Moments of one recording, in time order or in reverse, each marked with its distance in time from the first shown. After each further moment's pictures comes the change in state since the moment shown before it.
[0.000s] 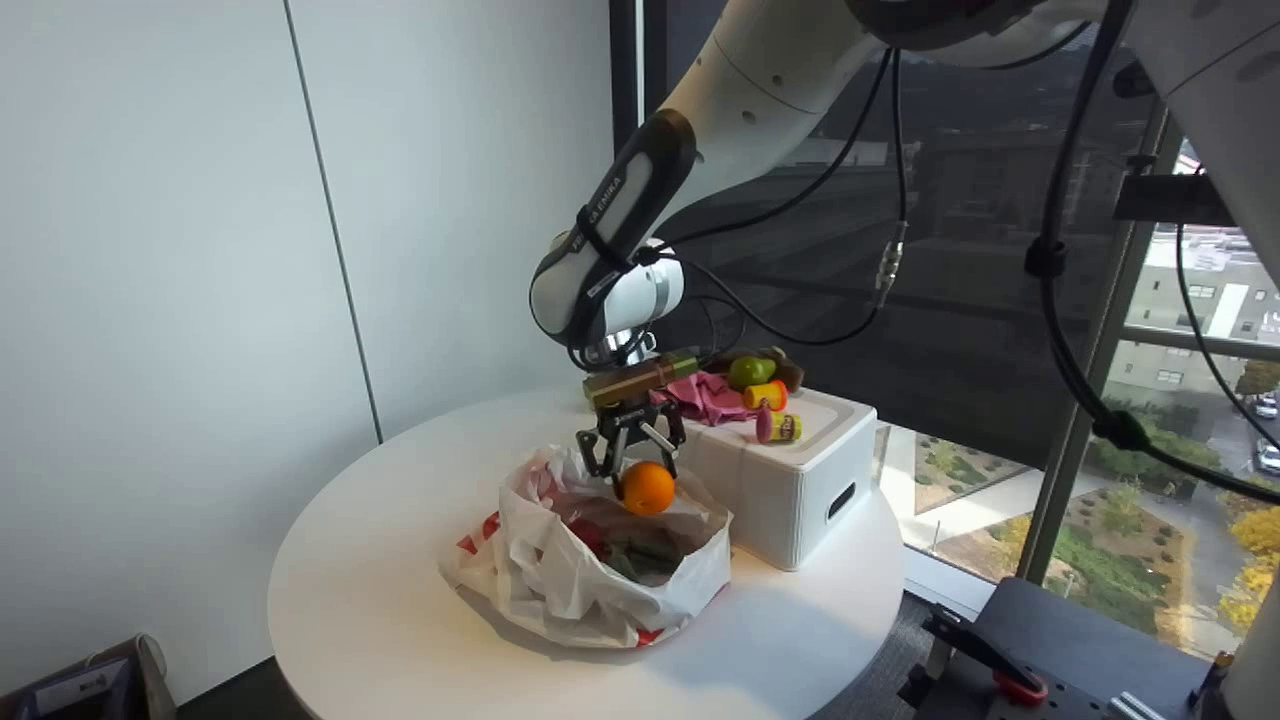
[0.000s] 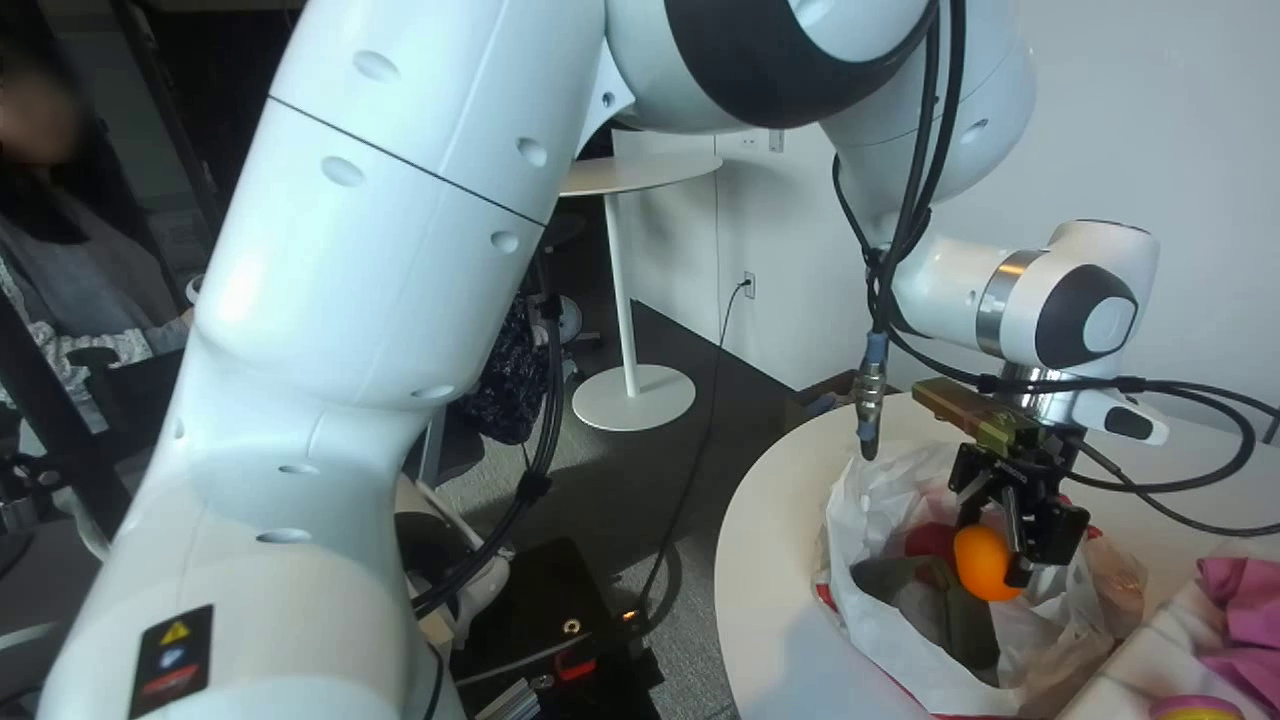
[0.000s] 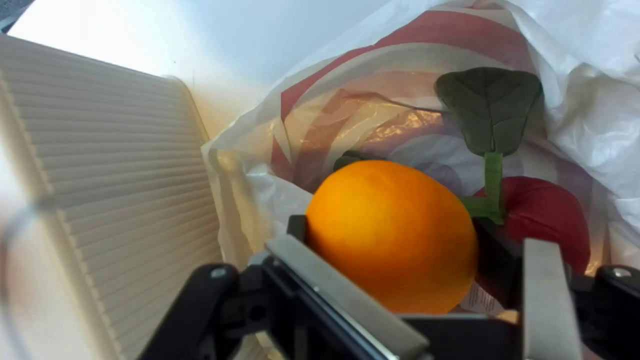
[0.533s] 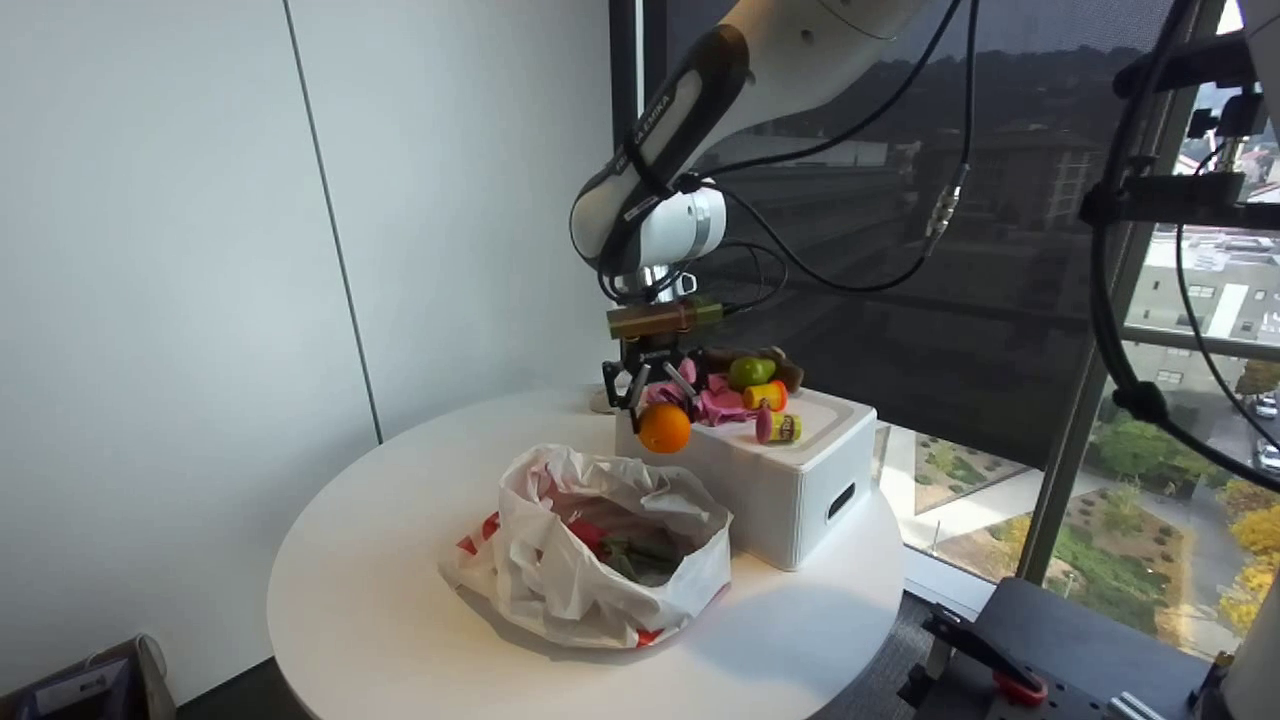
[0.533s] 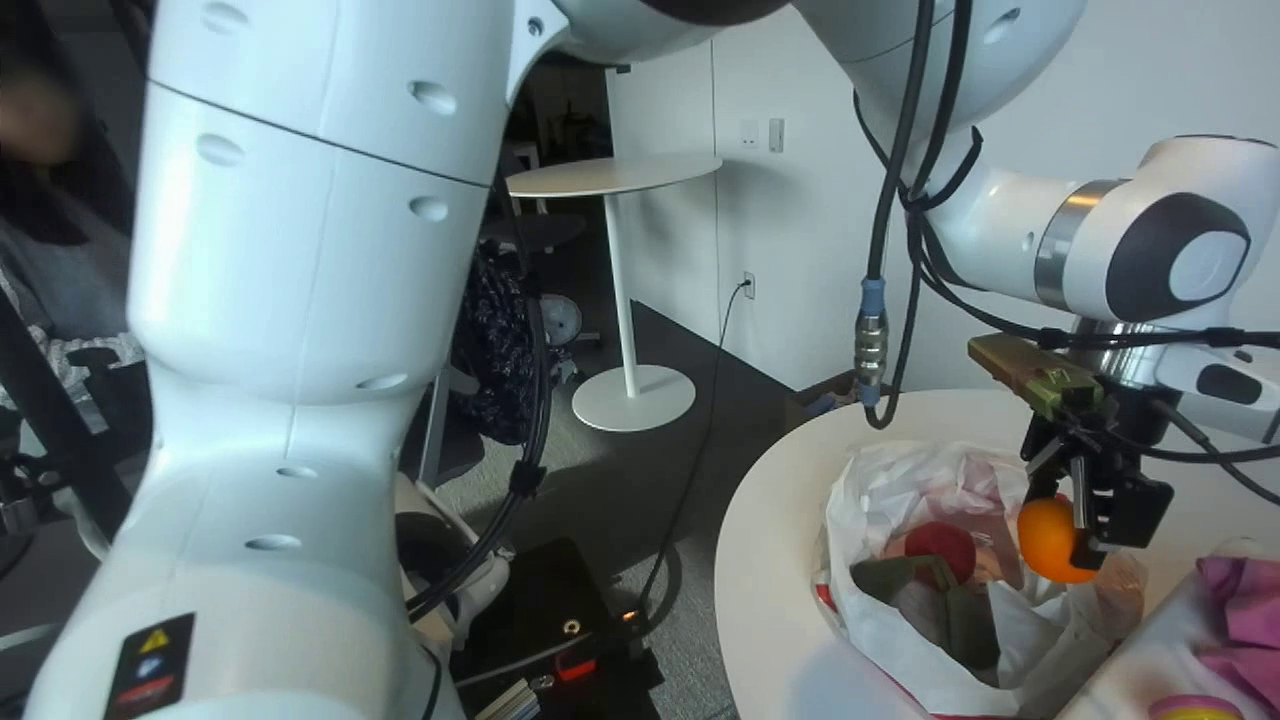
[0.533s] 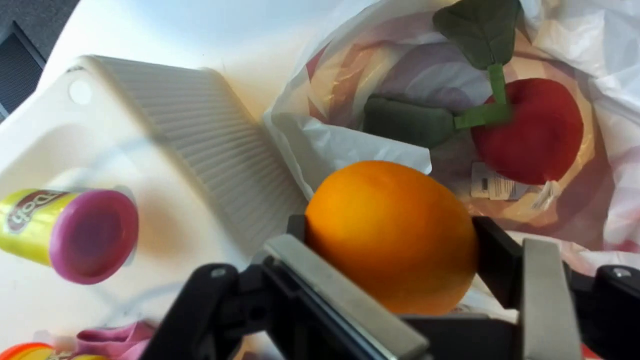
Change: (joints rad) arm -0.056 -0.151 -0.035 -0.061 0.039 0.024 0.101
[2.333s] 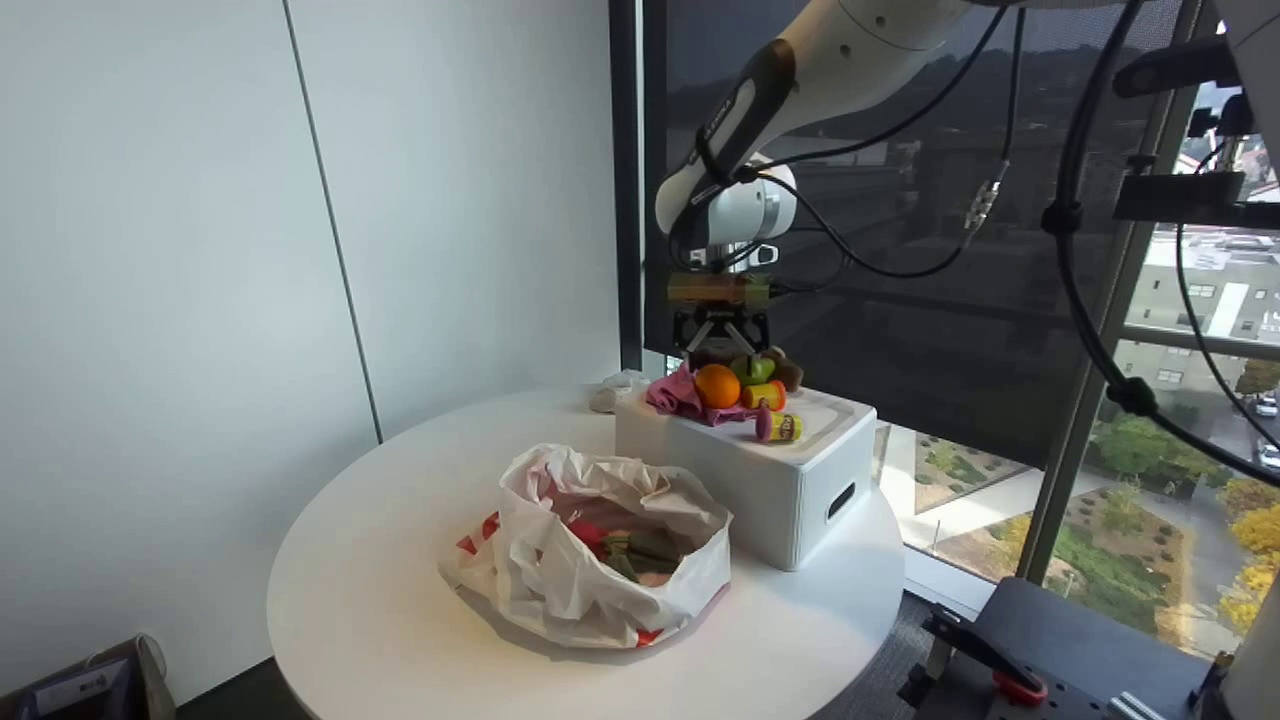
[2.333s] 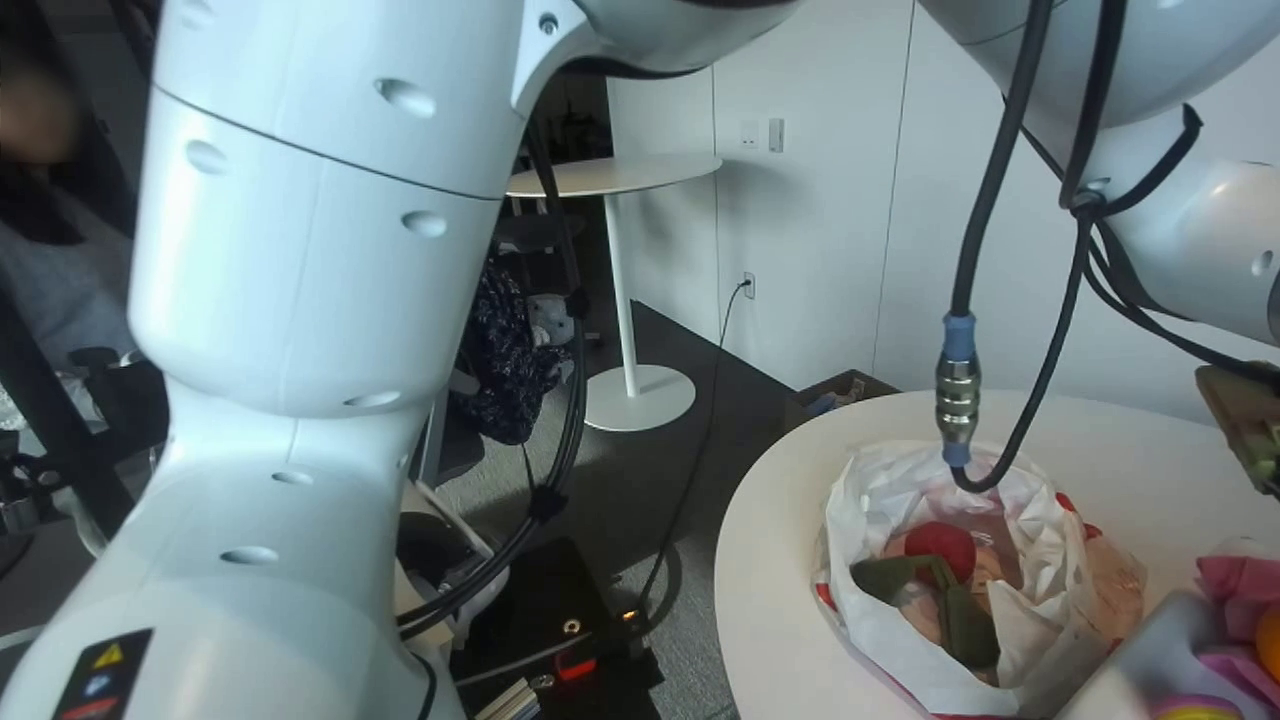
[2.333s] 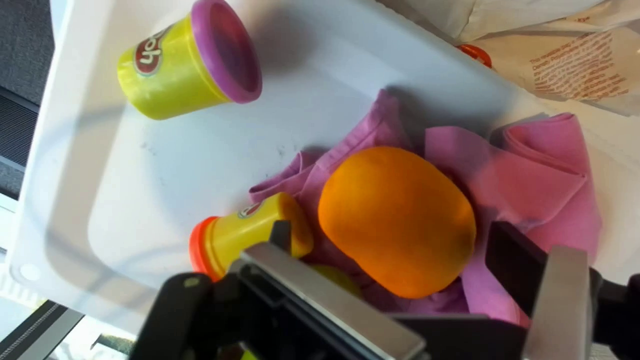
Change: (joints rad) arm -0.122 0.023 -0.135 0.068 0.073 0.133 0.152
